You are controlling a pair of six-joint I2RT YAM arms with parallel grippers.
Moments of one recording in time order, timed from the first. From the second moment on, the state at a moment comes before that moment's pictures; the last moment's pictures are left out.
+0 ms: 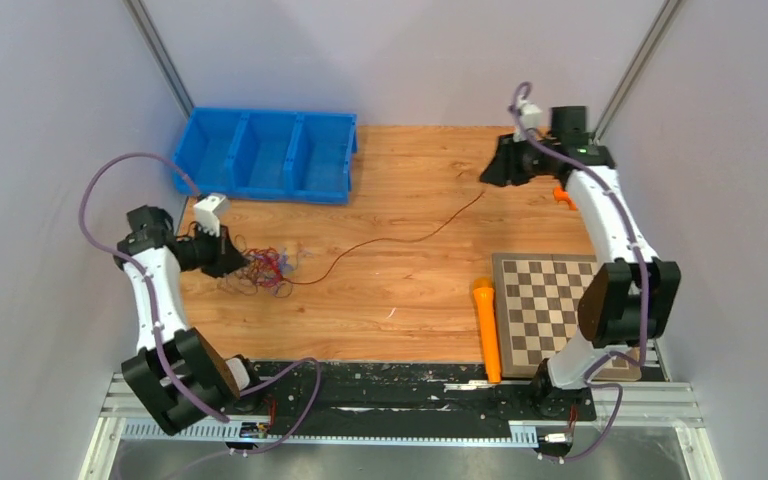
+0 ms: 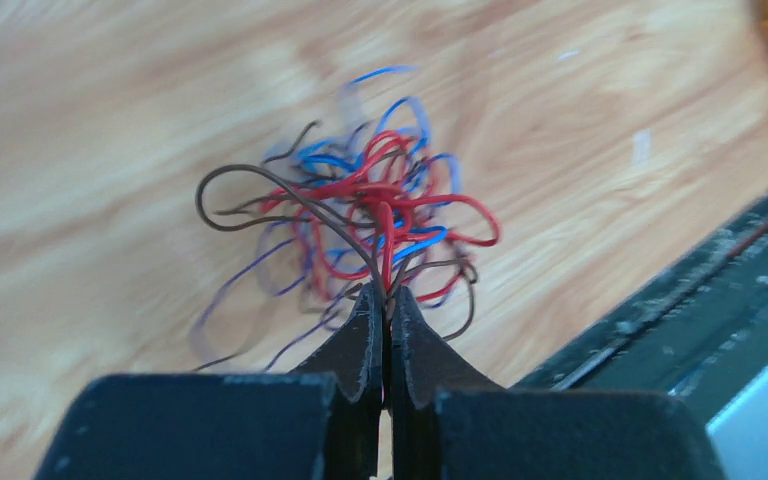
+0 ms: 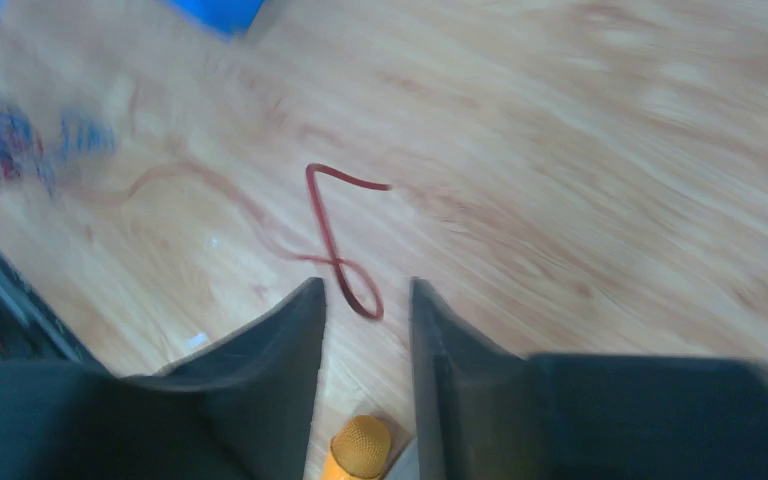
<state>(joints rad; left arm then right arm) 0.60 1.23 0.98 -1.05 0.81 0.78 -0.06 1.62 1.56 -0.65 -0.64 -0.08</state>
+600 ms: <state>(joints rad) 0.02 1.01 0.90 -0.42 1.01 -0.12 0.58 1.79 1.51 -0.44 -0.96 0.11</state>
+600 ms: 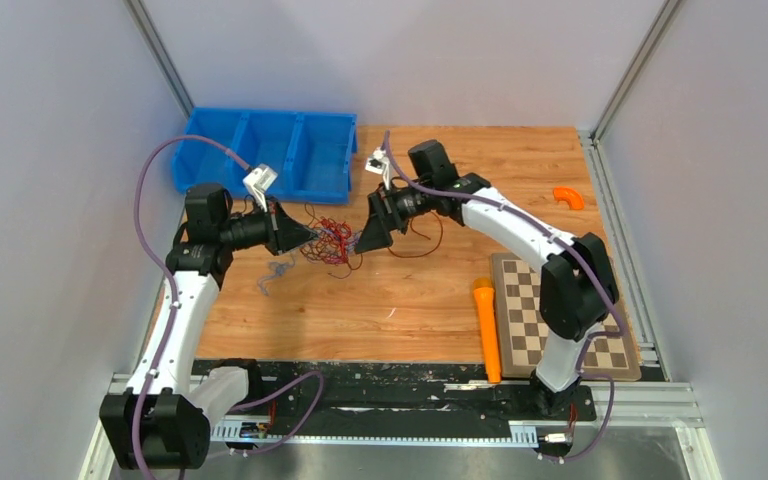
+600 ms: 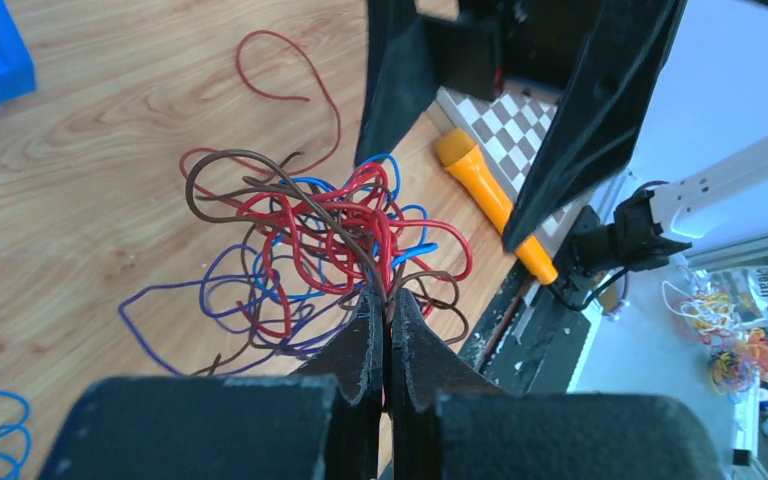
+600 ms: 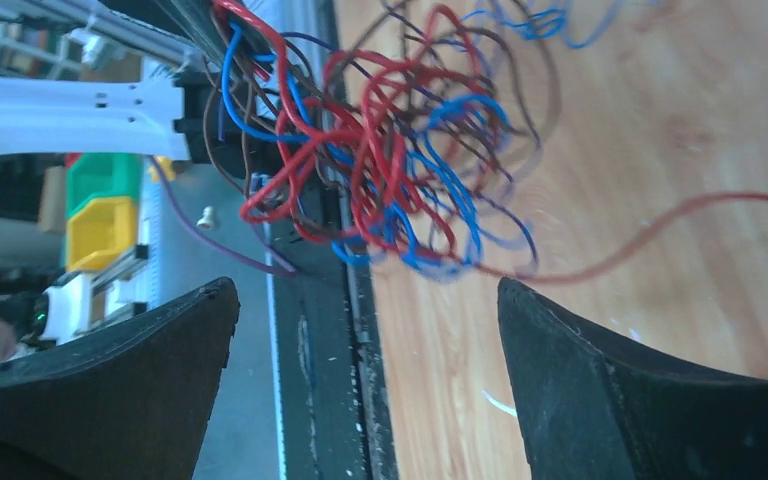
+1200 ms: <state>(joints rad) 0.01 1.01 0.88 -0.38 0.99 -0.19 0.60 1.86 1.30 0.08 -1.06 0.48</state>
